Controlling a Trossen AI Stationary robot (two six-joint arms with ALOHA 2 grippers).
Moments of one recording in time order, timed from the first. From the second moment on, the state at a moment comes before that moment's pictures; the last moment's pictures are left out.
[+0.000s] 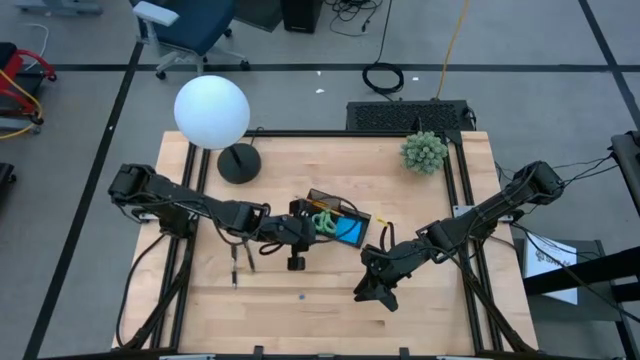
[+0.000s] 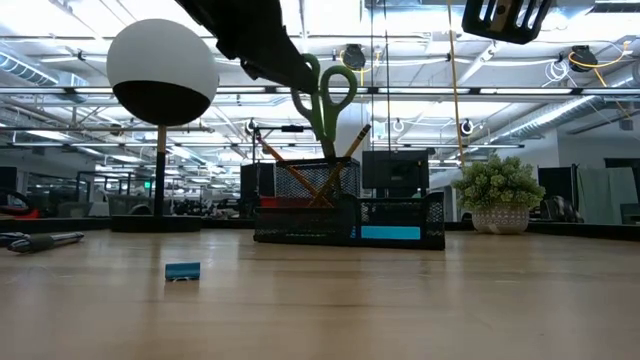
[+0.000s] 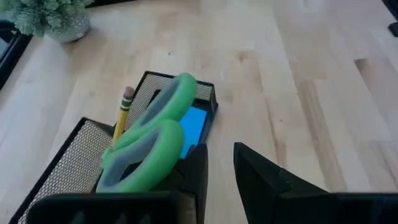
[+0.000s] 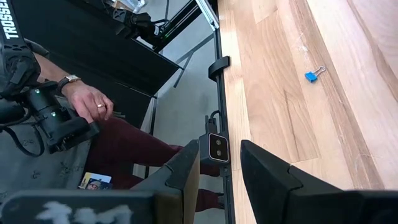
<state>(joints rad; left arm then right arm) -0.23 1.57 1.08 -0.21 -0.22 -0.05 0.48 1.41 0.93 0.01 -0.11 0.92</state>
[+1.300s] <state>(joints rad) -0.19 1.57 1.08 -0.26 -0.26 -0.11 0.48 1.41 0.93 0.01 -0.11 0.92</state>
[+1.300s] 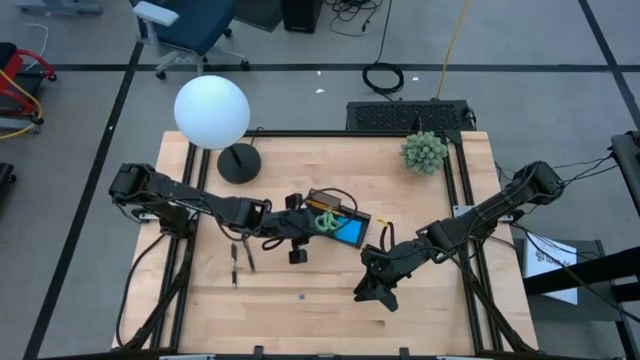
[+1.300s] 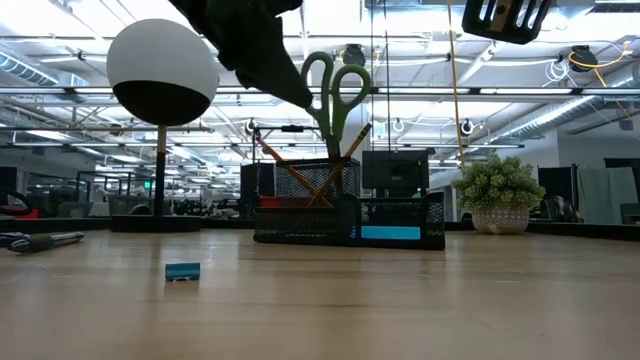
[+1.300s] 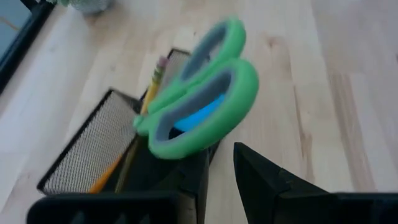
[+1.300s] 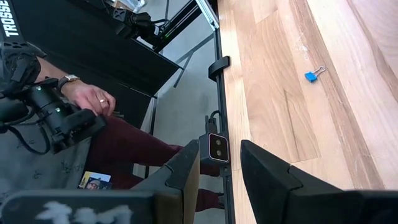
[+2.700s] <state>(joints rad) -0.39 1.20 1.08 -0.53 -0.26 -0.67 0.39 1.41 0.93 0.32 0.42 0.91</state>
